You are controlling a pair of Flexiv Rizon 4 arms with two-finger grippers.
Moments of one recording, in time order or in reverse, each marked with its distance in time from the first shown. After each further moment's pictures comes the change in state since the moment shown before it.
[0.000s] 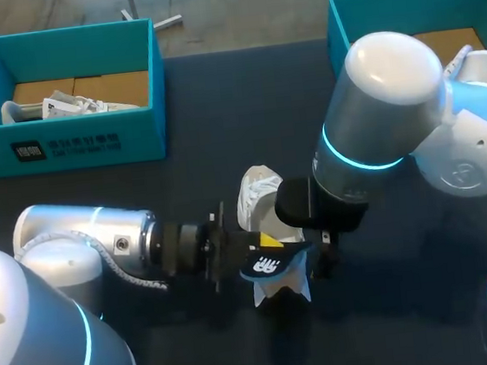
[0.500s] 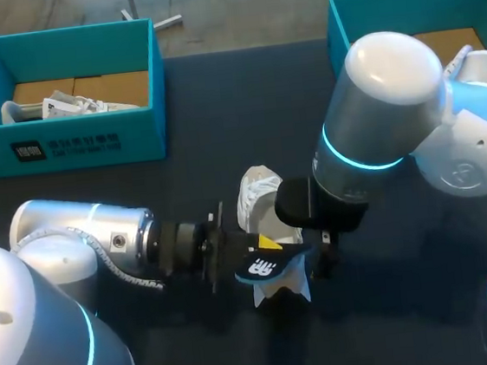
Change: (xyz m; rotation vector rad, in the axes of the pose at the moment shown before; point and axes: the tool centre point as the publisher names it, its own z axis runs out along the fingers) left arm 0.004 -0.011 -0.001 0.009 0.030 -0.019; right arm 0.000 0.000 0.000 0.000 0.000 0.000
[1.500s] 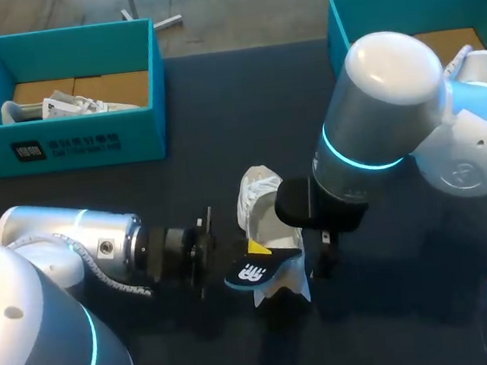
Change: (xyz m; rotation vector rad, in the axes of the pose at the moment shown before) left arm 0.007 -0.003 -0.015 -0.024 -0.011 -0.016; right arm 0.000 0.000 0.000 0.000 0.000 0.000
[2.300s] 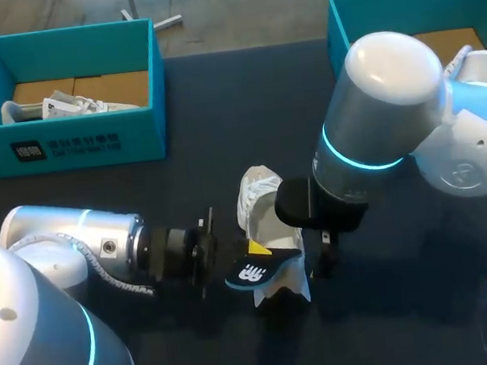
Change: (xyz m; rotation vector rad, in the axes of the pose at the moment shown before) left arm 0.001 0.012 0.001 0.006 0.006 0.005; right arm 0.000 0.000 0.000 0.000 0.000 0.000
